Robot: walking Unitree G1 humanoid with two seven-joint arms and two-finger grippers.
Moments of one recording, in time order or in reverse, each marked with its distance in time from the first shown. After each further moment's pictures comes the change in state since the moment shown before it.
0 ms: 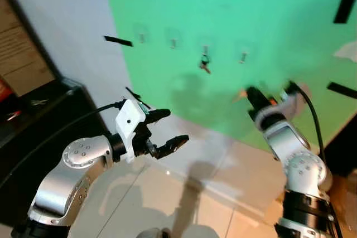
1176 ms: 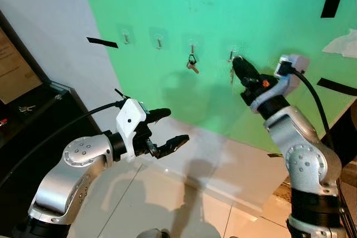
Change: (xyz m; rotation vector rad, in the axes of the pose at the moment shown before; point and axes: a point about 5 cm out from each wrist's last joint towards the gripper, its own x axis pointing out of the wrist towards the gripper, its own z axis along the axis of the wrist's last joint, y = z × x) left arm 0.001 0.001 0.001 0.006 0.004 -0.008; right arm -0.010 0.067 0.019 -0.381 -0.101 0.457
